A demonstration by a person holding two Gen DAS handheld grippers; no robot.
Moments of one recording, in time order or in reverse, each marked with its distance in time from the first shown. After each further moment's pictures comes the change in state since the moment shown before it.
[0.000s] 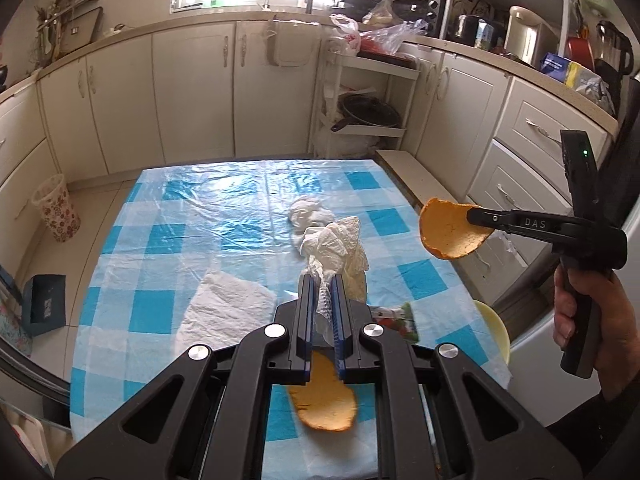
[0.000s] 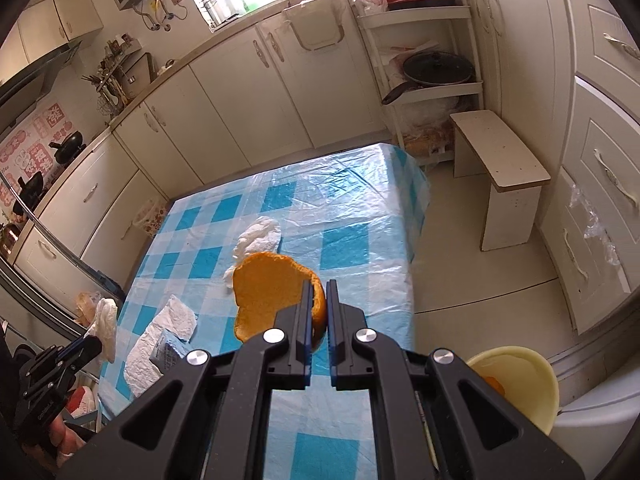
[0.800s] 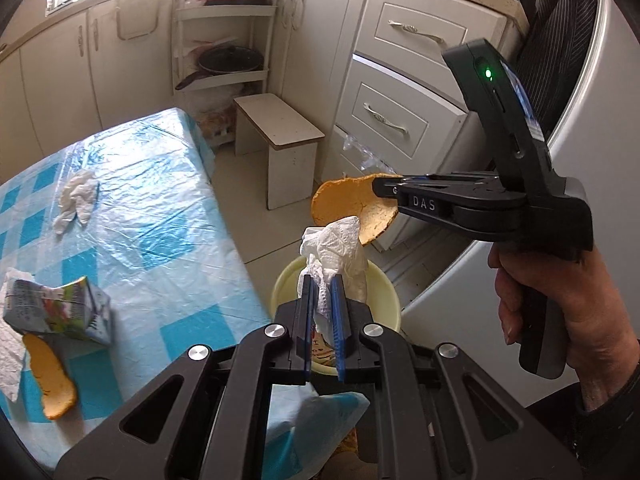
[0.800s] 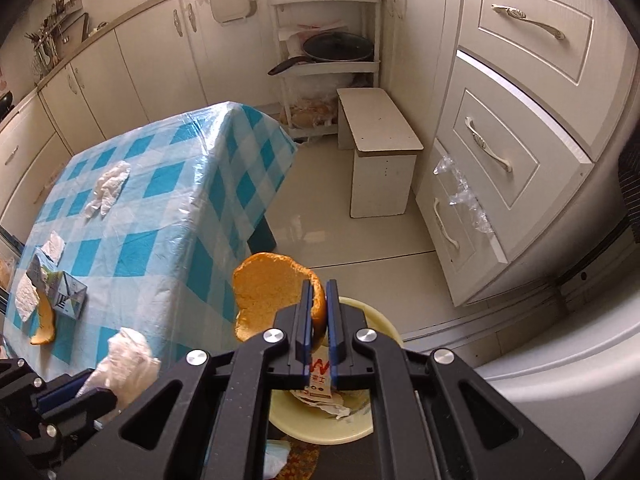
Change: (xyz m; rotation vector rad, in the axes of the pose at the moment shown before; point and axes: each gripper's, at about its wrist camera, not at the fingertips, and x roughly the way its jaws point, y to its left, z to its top) left arm 0.068 -0.230 -0.045 0.186 0.179 -0.278; right arm -0.049 -0.113 -0.046 -0.072 0.090 -0.365
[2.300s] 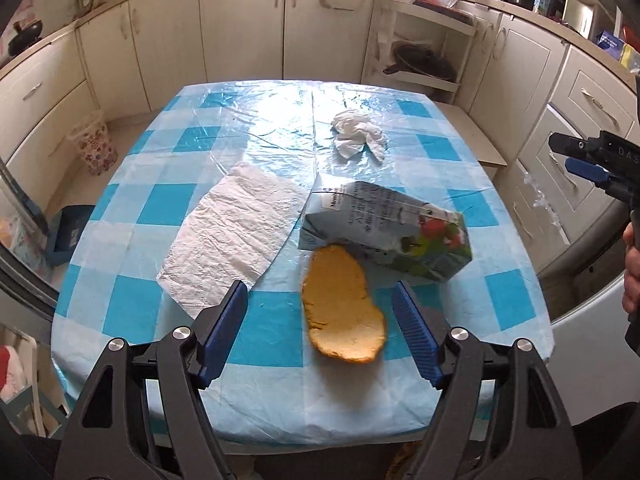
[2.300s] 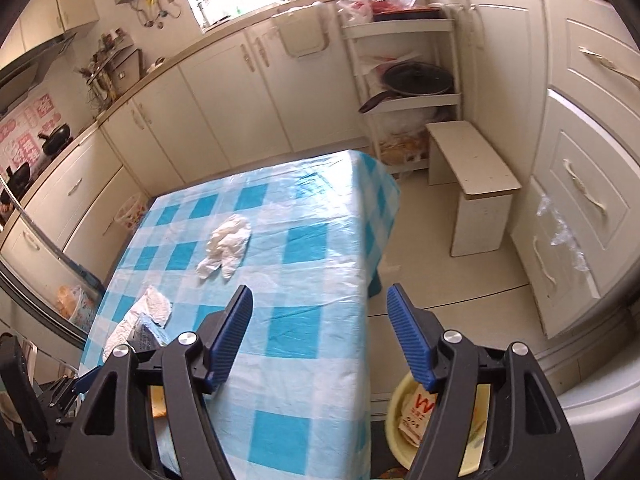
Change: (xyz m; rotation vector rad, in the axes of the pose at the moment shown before) left arm -0.086 0.214 -0.075 -0.353 0.001 0.432; right arm -0.008 0.107 0.050 0.027 -0.105 0.296
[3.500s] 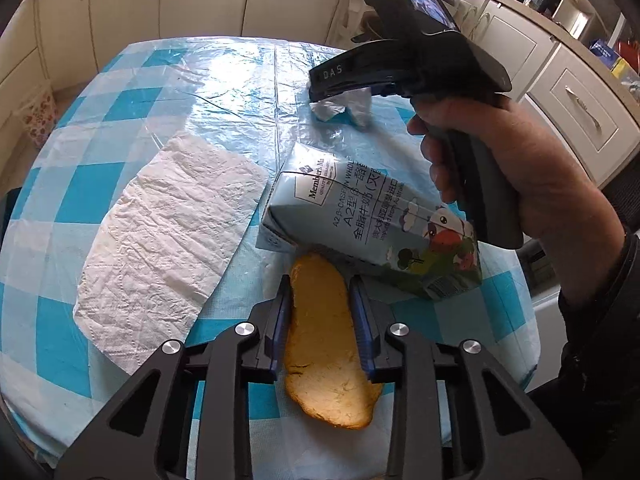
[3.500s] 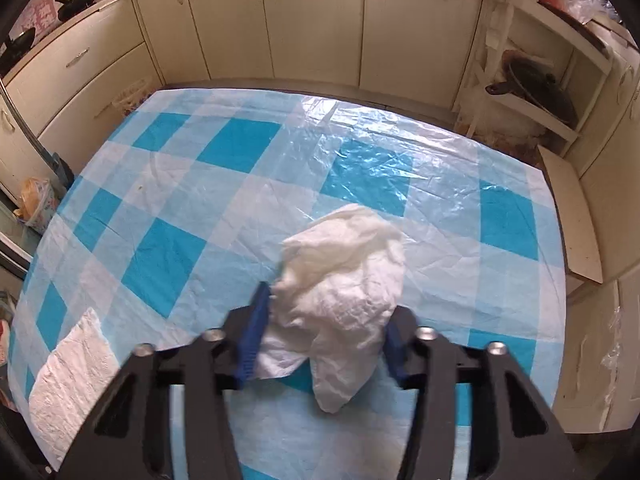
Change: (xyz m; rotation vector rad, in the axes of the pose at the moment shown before) left arm 0.045 0.012 0.012 -0.014 0.118 -0.223; right arm 0.209 0.131 0.045 -0.345 0.260 -0.023
